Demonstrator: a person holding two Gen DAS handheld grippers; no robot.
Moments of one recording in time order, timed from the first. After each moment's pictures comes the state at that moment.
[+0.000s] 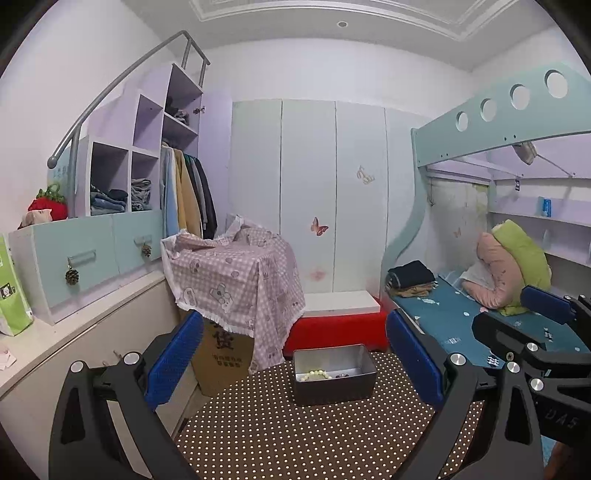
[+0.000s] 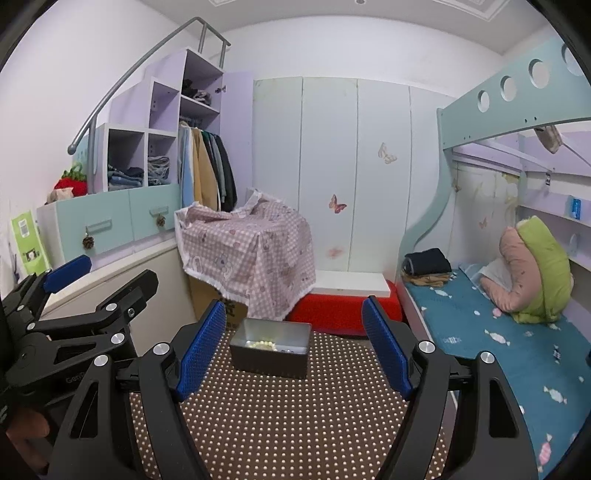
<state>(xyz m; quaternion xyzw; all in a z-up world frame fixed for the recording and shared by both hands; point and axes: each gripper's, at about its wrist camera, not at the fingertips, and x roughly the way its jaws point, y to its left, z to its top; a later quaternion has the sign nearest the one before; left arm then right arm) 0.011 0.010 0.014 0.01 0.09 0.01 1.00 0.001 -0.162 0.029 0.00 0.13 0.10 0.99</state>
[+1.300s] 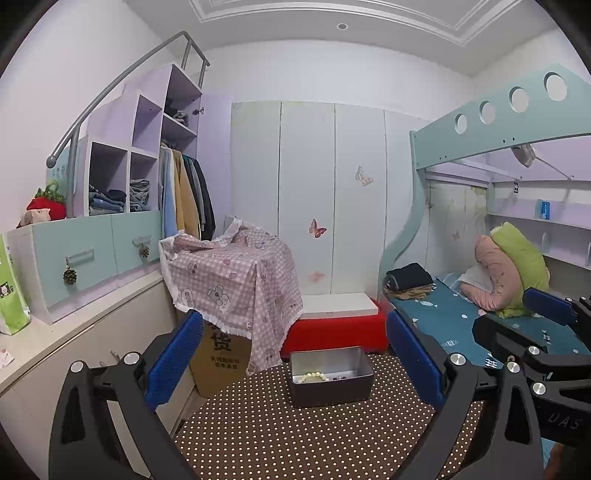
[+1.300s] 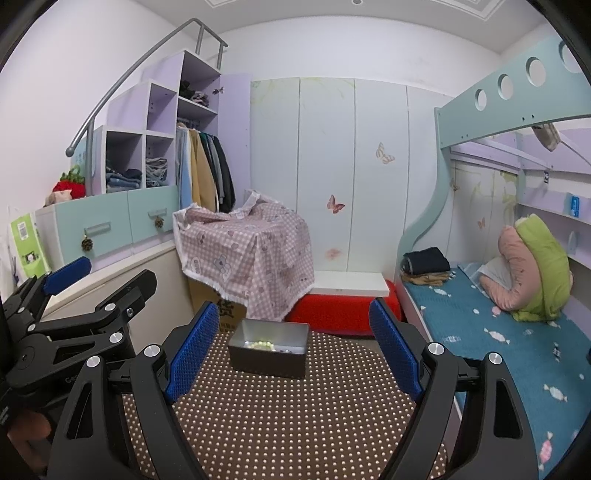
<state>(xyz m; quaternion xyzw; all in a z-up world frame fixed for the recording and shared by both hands) 0.013 0.003 0.017 0.01 0.09 0.01 1.00 0.003 -0.168 0.028 0.00 0.14 0.10 0.99</state>
